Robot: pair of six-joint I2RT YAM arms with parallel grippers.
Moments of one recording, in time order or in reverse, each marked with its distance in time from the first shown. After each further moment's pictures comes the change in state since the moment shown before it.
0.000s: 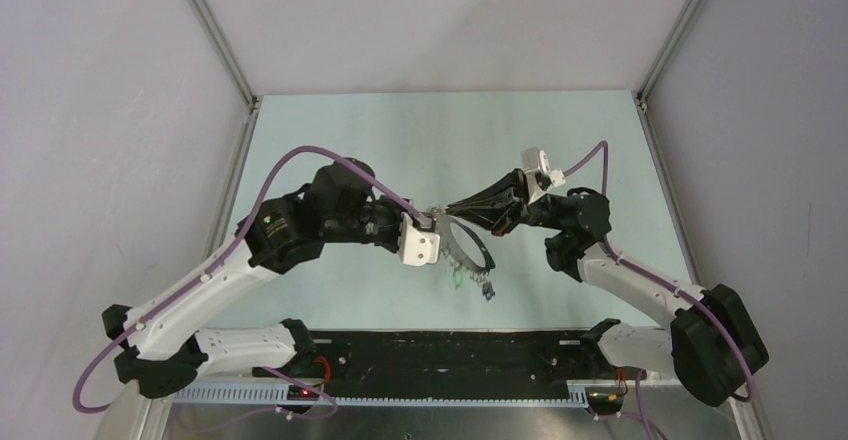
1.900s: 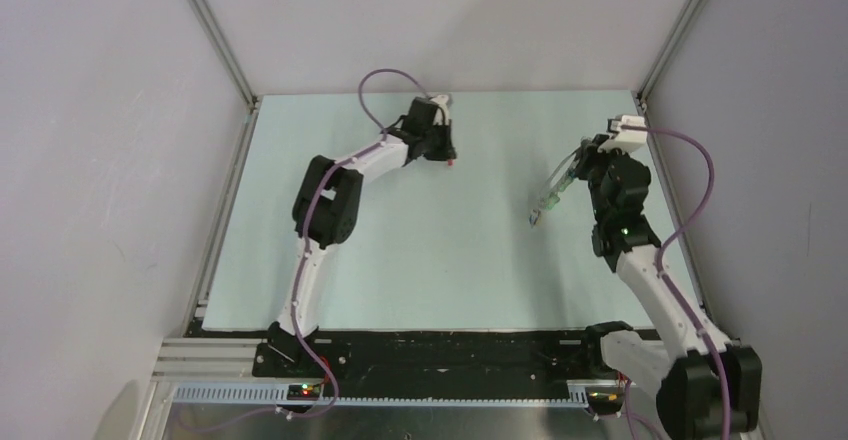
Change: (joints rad) left arm 0.444 1.284 0.539 0.585 -0.082 -1.286; right arm -0.422 -0.230 0.051 -0.921 1.099 -0.413
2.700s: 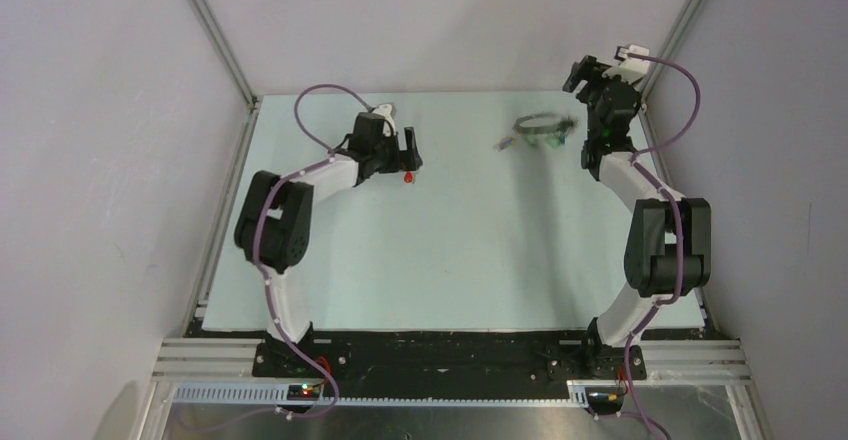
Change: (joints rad) left arm 0.184 -0.373 -0.573 0.191 -0.072 -0.002; right arm -0.124 0.762 0.537 0.369 -0.013 0.082
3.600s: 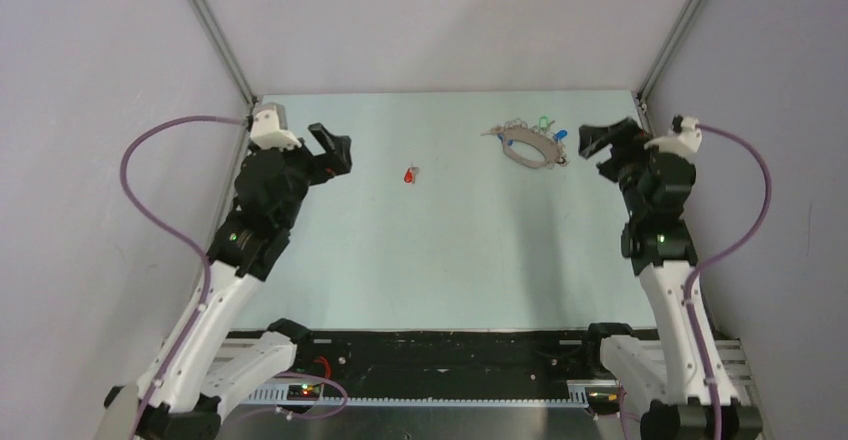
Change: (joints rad) left arm -0.045 -1.102 -0.293 -0.248 -0.413 -0.055; right arm -0.045 -0.812 -0.314 -0.692 -0.193 0.447
